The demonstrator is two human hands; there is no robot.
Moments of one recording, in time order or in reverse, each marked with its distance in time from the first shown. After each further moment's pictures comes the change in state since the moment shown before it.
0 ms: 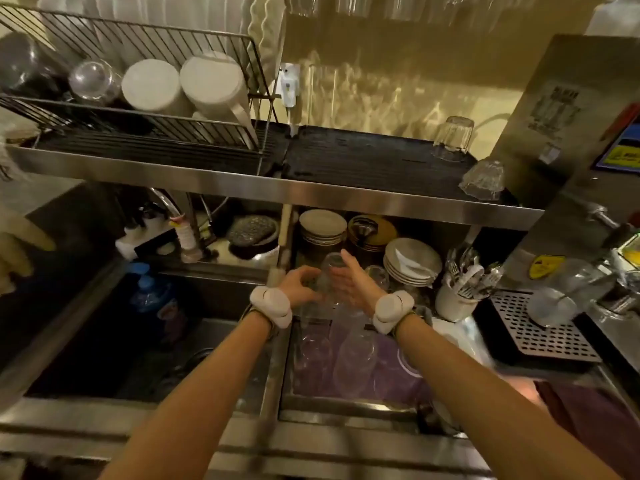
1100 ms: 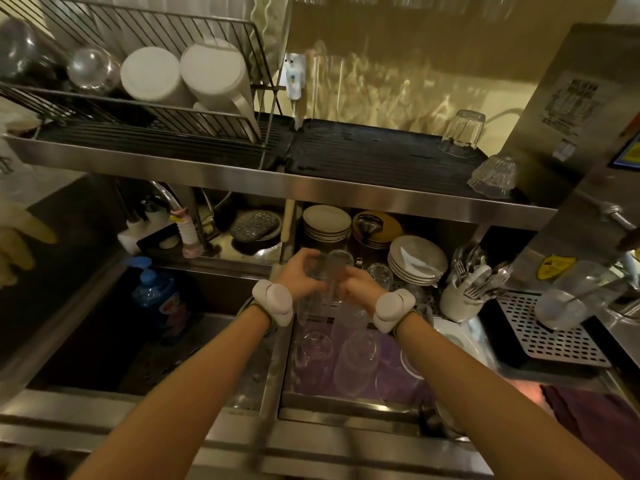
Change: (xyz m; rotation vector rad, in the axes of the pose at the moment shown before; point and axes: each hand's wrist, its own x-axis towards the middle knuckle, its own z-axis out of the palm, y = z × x) left_hand 0.006 0.003 0.000 -0.053 0.154 0.187; right_hand 0.018 0.008 -0.005 -0.278 0.129 -0.040
